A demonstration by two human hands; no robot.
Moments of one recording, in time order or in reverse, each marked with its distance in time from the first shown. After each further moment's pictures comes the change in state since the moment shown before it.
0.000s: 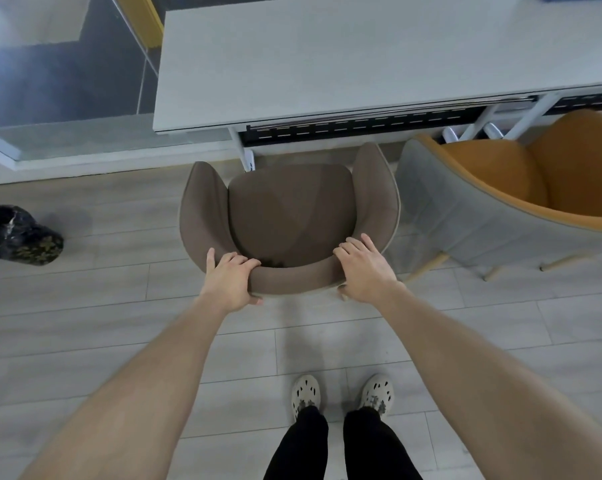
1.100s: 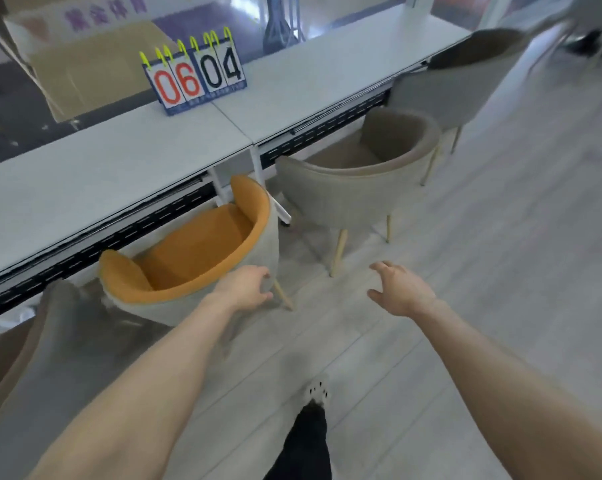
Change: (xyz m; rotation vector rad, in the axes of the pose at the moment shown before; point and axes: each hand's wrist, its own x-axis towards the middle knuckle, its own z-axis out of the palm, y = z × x) left_hand 0.102 0.834 -0.124 0.155 -0.013 0.520; right_hand -0.535 0.658 0.023 0.459 0.132 0.761
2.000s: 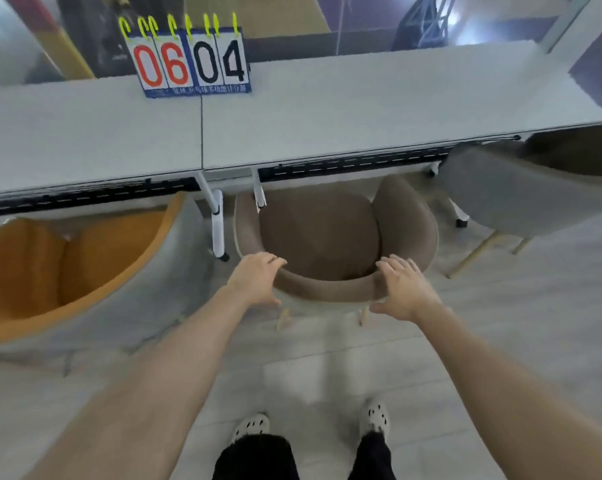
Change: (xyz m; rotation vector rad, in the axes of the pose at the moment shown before) left_hand 0.418 0.238 -0.096 -0.026 0.133 -0.253; right_hand 0.475 0.313 -0.211 -0.358 -0.103 -0.474
